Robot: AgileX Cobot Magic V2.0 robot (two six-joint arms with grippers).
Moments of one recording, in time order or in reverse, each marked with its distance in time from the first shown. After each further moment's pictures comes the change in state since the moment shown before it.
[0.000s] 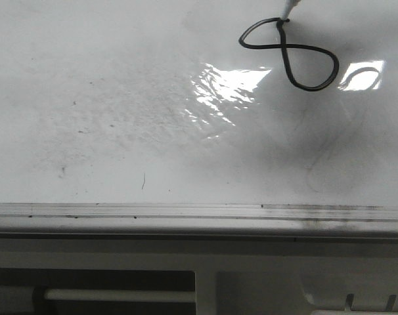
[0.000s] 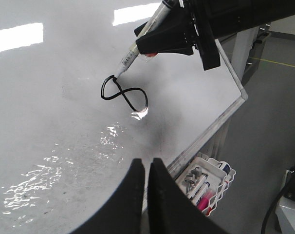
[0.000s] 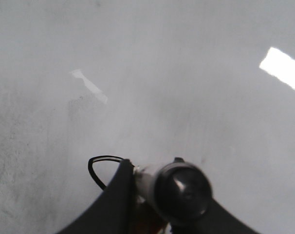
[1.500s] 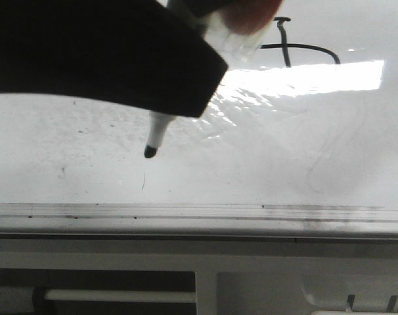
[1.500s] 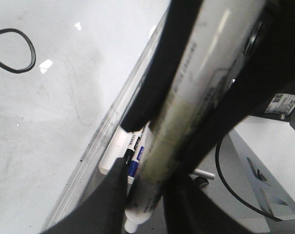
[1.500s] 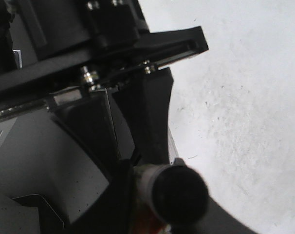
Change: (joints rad) left arm -0.117 0.543 -0.224 -0.324 0.155 0.505; right arm 0.614 -0.049 -0.002 0.162 0.252 -0.056
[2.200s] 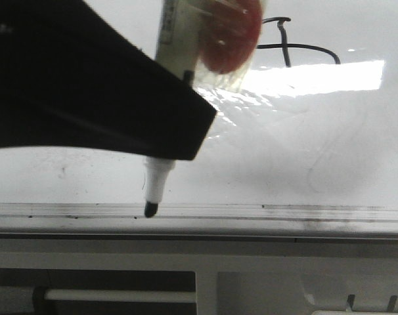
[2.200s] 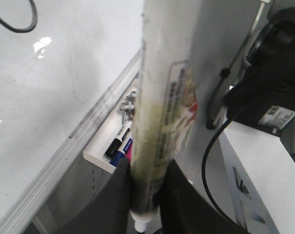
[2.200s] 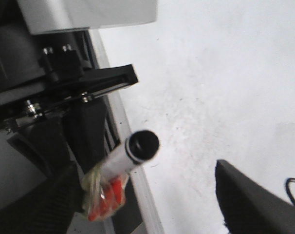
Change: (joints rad) left arm -0.004 0.002 0.079 -0.205 -0.072 0.003; right arm -0.080 -0.075 0.000 -0.055 -0.014 0.000
